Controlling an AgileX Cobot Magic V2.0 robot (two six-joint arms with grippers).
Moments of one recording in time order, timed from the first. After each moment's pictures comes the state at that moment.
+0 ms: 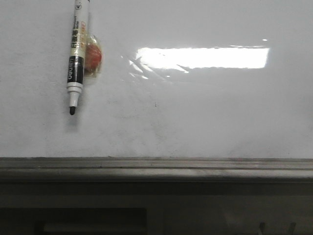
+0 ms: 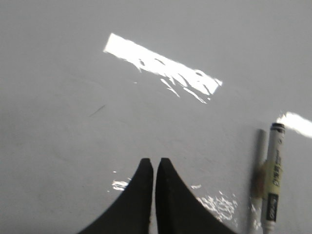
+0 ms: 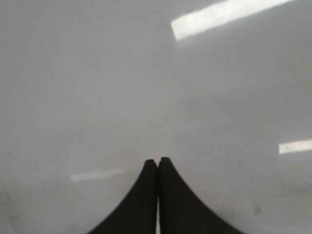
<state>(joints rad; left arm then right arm) -0.01 0.07 -0.26 -0.60 0.40 0.10 0.05 0.15 -0.21 0.55 0.35 -0.20</state>
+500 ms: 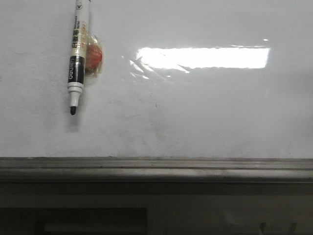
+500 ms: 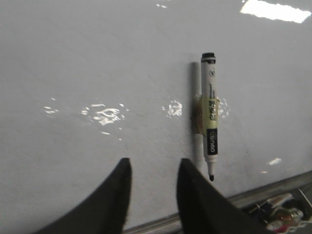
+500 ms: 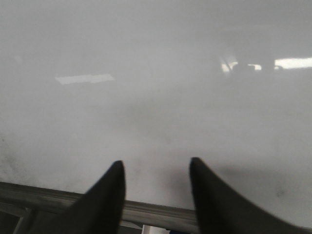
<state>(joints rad) -0.22 0.41 -0.50 -0.60 0.58 0.28 0.05 0.49 -0.44 0.51 0.59 -0.27</state>
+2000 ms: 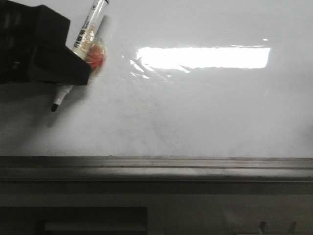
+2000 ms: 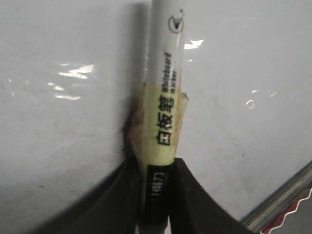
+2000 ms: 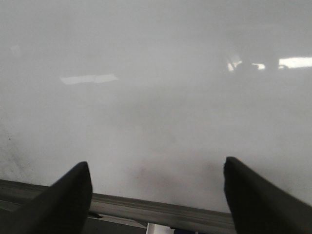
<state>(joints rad) -0.74 1.12 -0.57 -0.81 0.00 0.54 0.05 0.49 -0.44 0.53 0.59 -0.27</state>
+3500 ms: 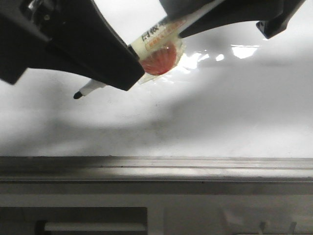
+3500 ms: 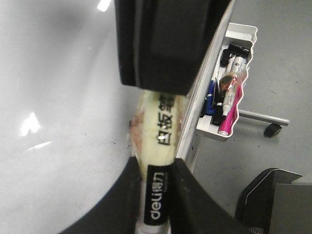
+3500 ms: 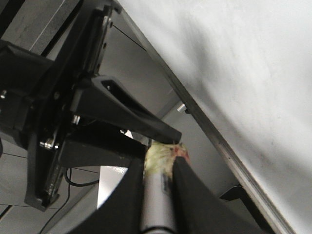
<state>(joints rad) -0.91 1.16 -0.83 -0.29 0.44 0.59 0.30 1.32 -0.95 1.17 1.11 -0.96</state>
